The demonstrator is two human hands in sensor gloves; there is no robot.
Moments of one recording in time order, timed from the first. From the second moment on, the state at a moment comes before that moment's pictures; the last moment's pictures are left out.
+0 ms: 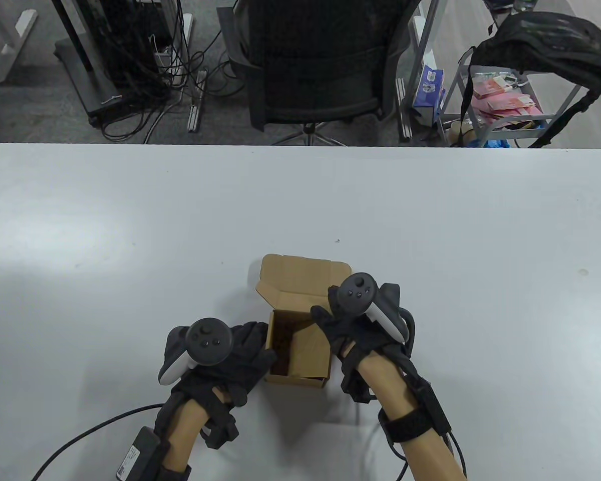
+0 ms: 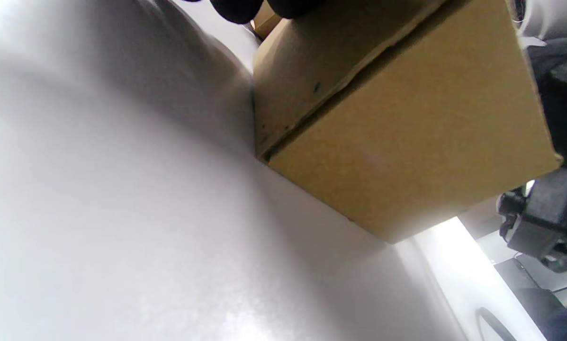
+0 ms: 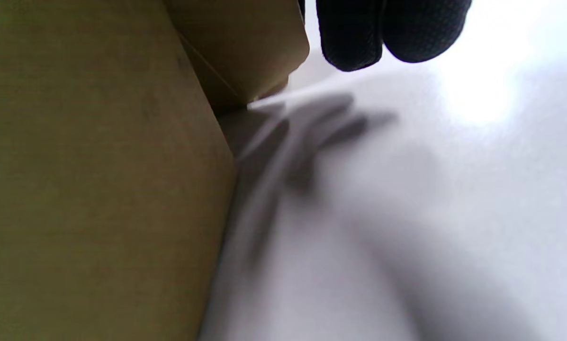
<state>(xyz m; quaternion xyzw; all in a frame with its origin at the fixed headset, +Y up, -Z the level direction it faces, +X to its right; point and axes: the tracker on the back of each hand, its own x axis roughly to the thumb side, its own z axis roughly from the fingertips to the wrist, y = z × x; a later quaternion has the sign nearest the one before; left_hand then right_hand) -0.169 -0.745 -0.203 -0.22 -0.18 0.35 0.89 0.095 -0.713 -0.254 0.00 0.17 0.96 0.20</state>
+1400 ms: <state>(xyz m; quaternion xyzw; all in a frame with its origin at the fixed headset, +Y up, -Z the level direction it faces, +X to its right) -0.166 -0.745 -0.202 -0.22 -0.17 0.34 0.90 0.107 -0.690 -0.189 0.03 0.06 0.97 0.23</state>
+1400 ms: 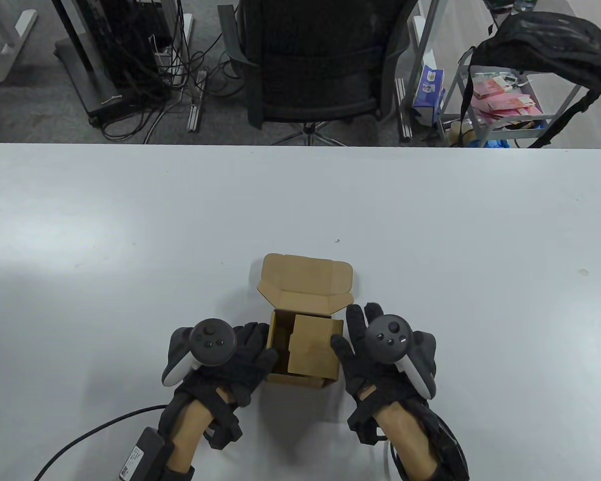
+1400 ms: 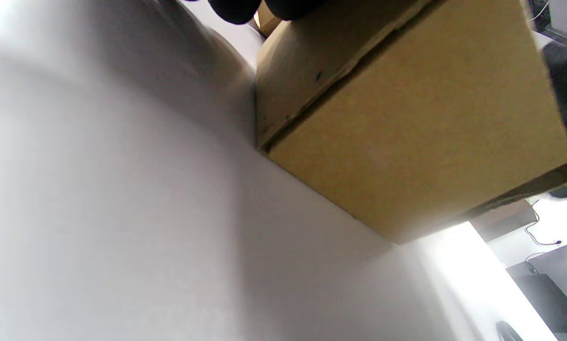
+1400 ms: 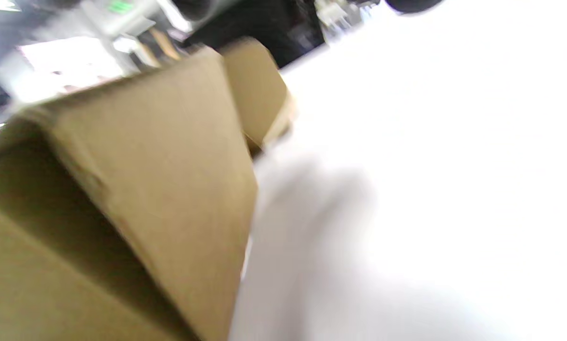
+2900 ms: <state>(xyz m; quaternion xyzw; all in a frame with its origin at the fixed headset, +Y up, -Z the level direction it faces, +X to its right) -0.166 -0.746 -0.201 -0.22 -0.16 0.34 0.90 0.153 -0.709 -0.201 -0.06 0.22 0.96 0.18</state>
